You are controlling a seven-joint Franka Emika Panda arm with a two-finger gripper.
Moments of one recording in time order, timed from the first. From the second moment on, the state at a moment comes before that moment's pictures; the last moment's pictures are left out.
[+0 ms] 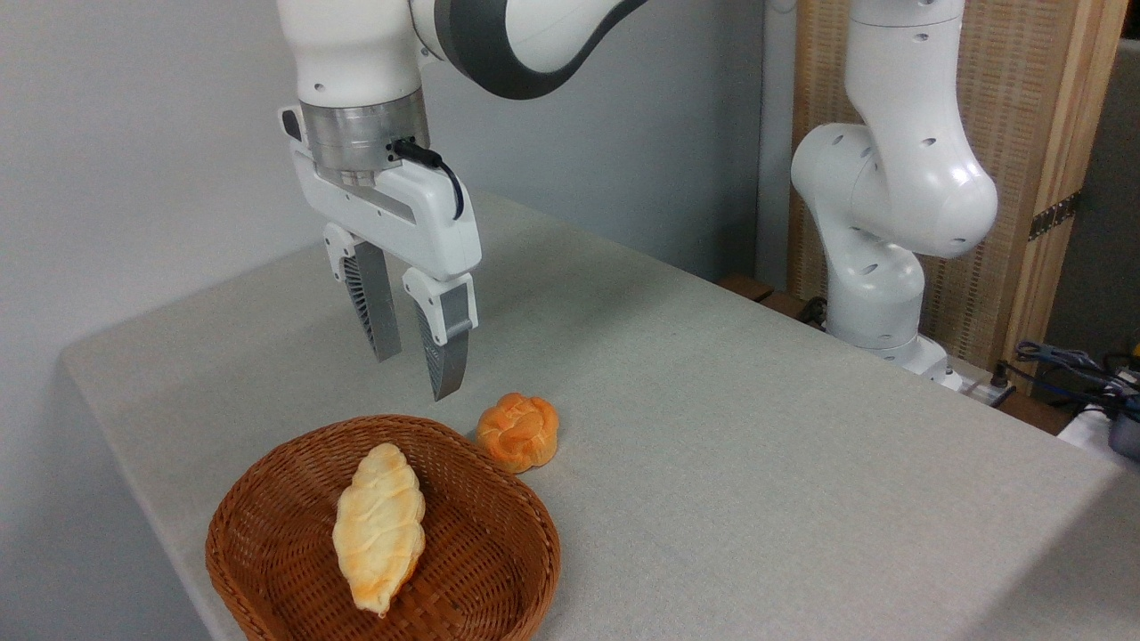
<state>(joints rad) -0.16 0.01 0.02 -1.79 -0.04 1.87 0.56</state>
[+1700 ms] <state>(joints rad) -0.16 0.19 0.09 -1.79 -0.14 2.13 0.24</state>
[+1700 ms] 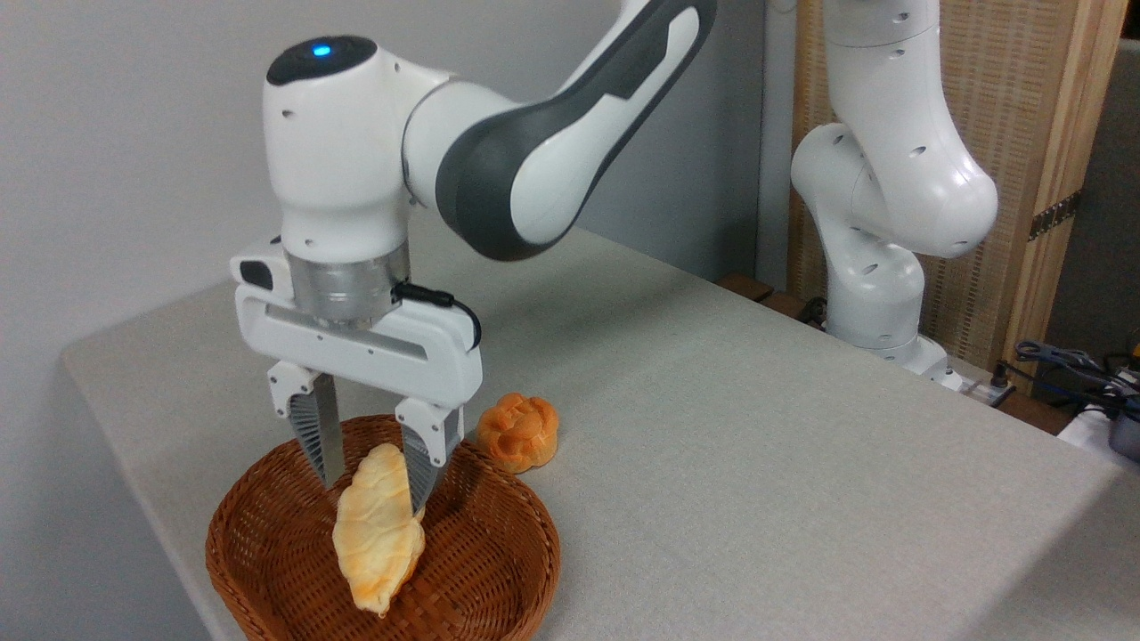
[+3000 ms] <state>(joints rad) -0.16 0.25 0.09 -1.79 -0.13 2.16 0.23</state>
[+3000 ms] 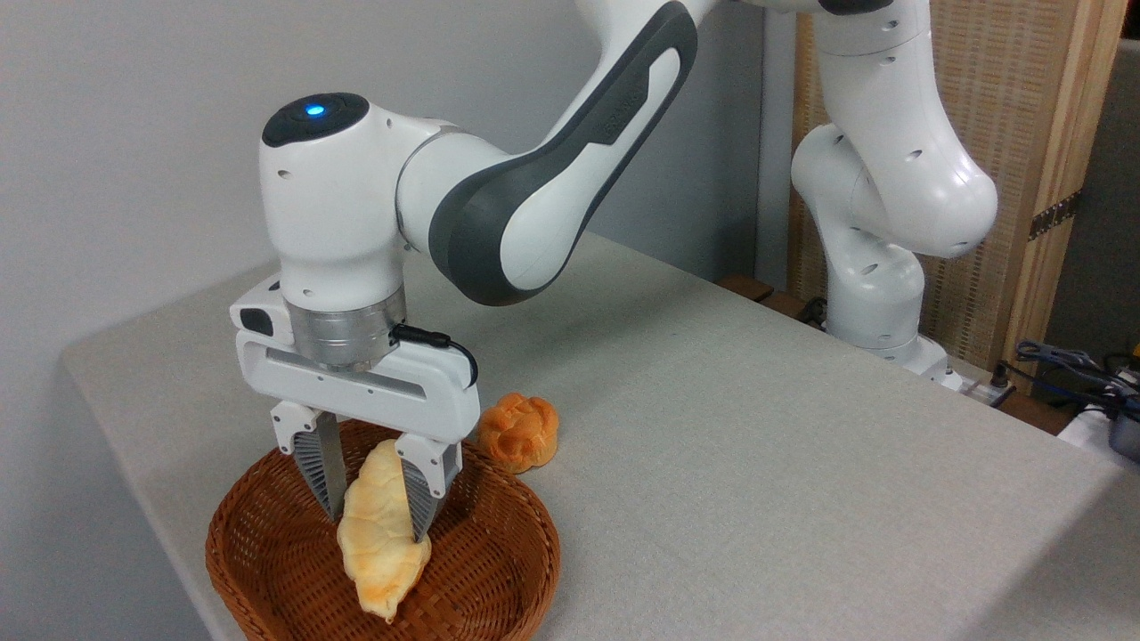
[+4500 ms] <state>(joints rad) -0.16 0.09 0.09 -1.78 -0.13 2.11 0.26</state>
